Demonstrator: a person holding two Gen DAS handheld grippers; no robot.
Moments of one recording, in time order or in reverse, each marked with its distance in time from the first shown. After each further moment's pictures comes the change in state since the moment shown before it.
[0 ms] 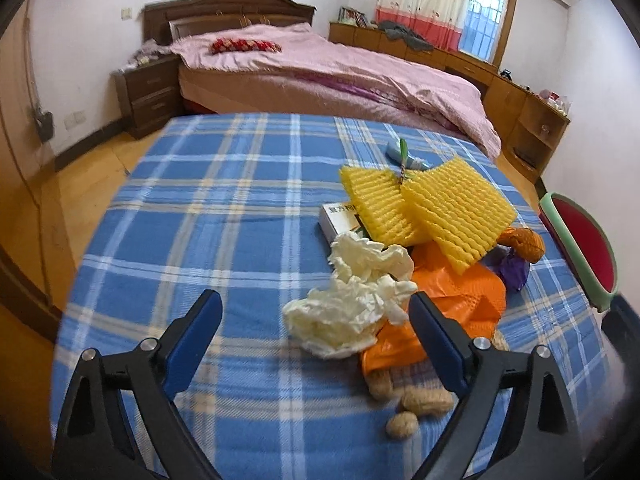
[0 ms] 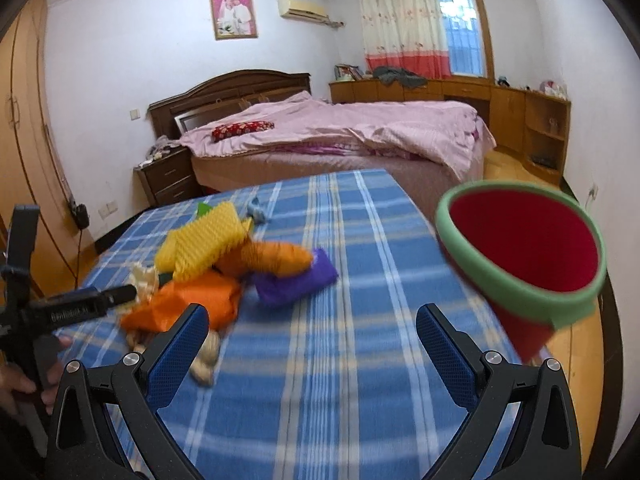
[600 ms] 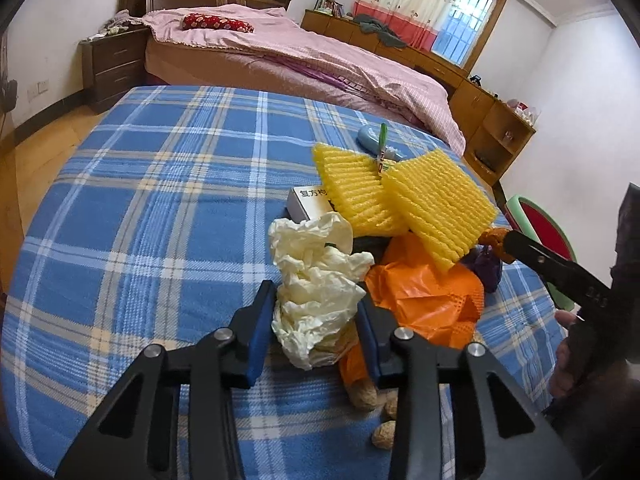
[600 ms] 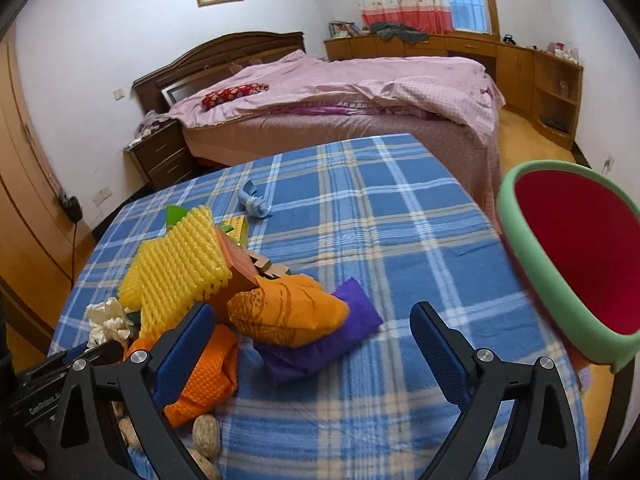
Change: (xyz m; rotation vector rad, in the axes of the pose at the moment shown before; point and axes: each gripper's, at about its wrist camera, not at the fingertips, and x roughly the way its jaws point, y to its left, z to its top) left arm 0.019 0.013 -0.001 -0.051 0.045 -0.186; right arm 0.092 0.010 0.034 0.064 0.166 0.019
